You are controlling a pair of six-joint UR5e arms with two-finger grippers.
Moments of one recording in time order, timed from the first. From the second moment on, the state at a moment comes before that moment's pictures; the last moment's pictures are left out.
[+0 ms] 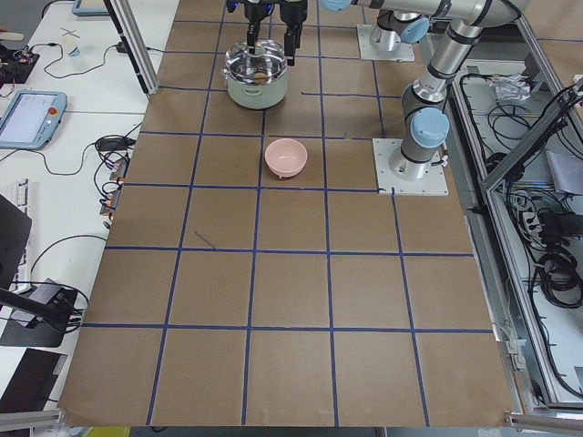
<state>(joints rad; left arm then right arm) -1.63 -1.49 -1.58 -1.67 1.64 0.12 1.93 -1.18 1.45 -1.98 -1.55 0.48</state>
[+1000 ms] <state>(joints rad) -1.57 -1.52 -1.55 -1.70 1.54 0.13 1.93 -1.17 1.46 -2.02 -1.56 0.44</state>
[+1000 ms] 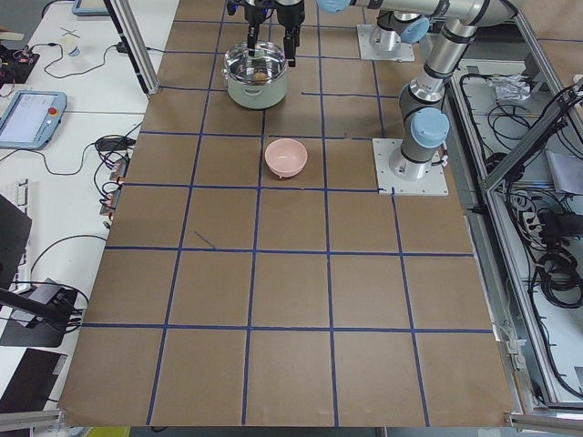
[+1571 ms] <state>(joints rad) -1.58 -1.52 -1.56 -1.68 1.54 0.11 1.93 -1.17 1.46 -2.02 -1.56 0.44</state>
